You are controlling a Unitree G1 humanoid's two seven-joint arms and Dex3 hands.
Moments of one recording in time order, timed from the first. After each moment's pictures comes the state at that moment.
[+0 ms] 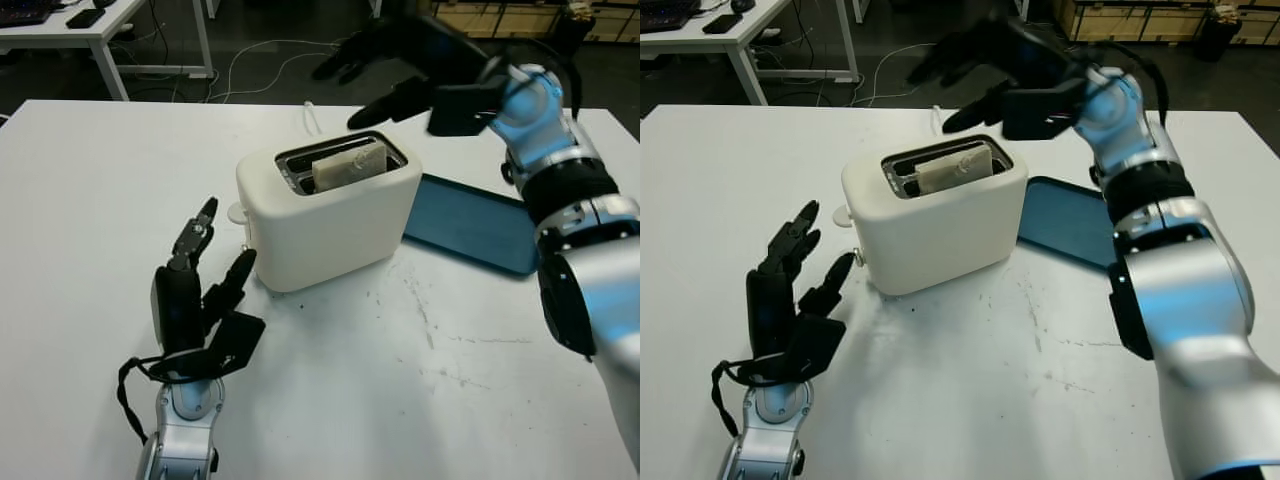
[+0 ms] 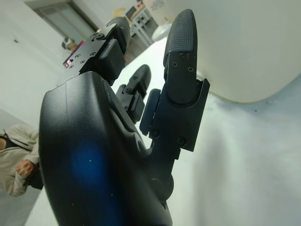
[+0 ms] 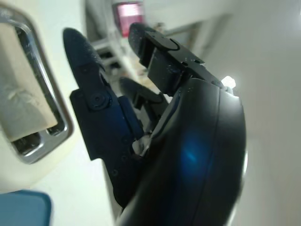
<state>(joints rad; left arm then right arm) 0.13 -0.01 -0.06 -0.28 0.45 -0.05 0.35 -1.05 -0.42 0.03 0.99 -0.10 -0.77 0.43</state>
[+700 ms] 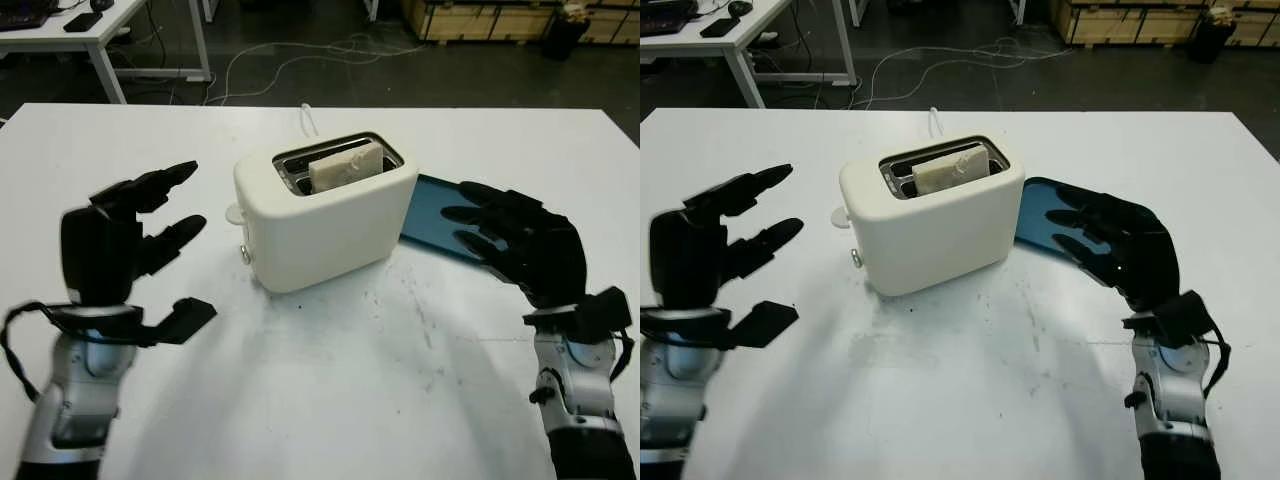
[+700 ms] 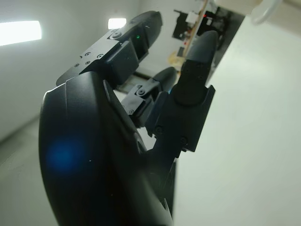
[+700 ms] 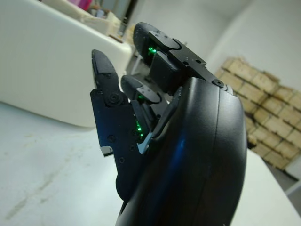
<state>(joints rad) -0.06 0.47 0.11 -0.23 0.61 -0.25 0.24 -0.08 -0.29 -0.20 0.07 0.30 -0.28 0.31</state>
